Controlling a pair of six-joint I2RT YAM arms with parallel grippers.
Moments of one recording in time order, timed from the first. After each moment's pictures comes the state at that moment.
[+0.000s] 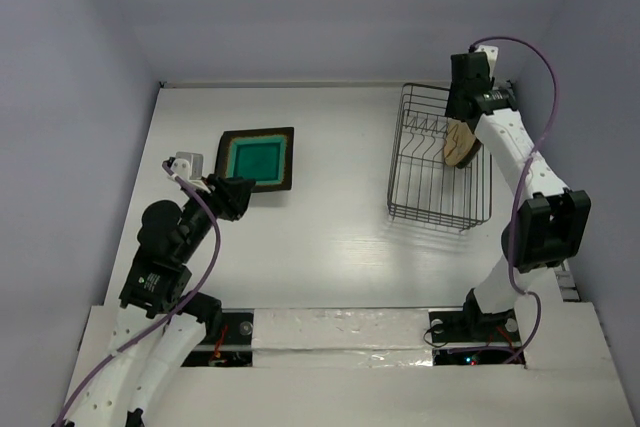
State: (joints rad) left arm -0.35 0.45 0.67 -0.28 0.11 -0.41; right arm 0.16 1.66 1.61 -0.63 0.52 0.24
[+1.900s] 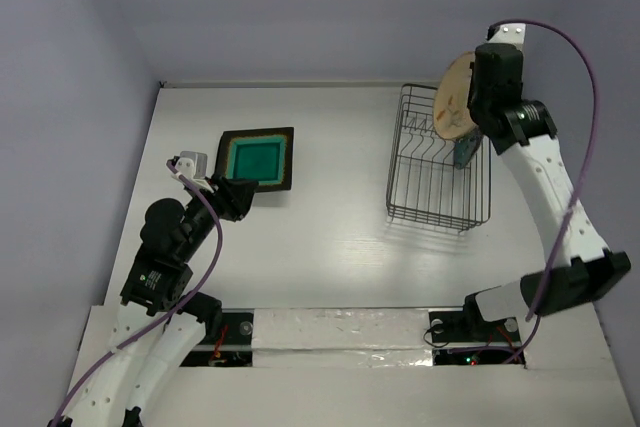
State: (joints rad) left arm -0.37 0.47 0.67 -0.29 0.11 -0.41; right arm 0.22 1.48 1.70 -0.72 0.69 0.06
